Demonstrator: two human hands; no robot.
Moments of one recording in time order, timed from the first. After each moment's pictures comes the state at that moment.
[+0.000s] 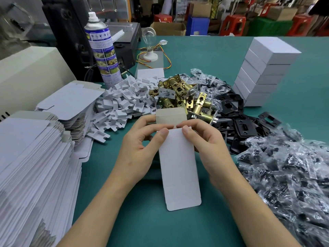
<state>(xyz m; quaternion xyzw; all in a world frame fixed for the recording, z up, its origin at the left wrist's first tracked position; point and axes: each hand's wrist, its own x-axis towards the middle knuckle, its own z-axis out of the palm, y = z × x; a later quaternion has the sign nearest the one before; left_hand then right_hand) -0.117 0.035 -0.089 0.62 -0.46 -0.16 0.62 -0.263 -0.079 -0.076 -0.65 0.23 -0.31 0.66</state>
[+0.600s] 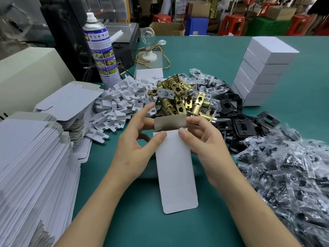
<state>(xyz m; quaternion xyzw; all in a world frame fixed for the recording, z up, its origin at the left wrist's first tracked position) -0.113 0.039 -0.086 0.64 -0.45 -0.15 0.60 -0.261 -0.081 -0.079 -0.59 0.24 -0.32 0.70</state>
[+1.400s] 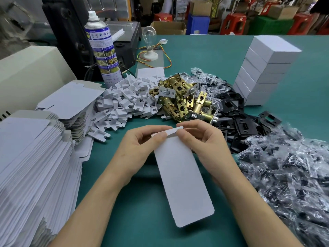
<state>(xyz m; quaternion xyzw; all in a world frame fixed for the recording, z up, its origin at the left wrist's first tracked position) -0.114 0.041 -0.079 0.63 -0.36 -0.33 0.60 -0.264 -0.081 -0.078 -0.66 0.26 -0.29 0.65</state>
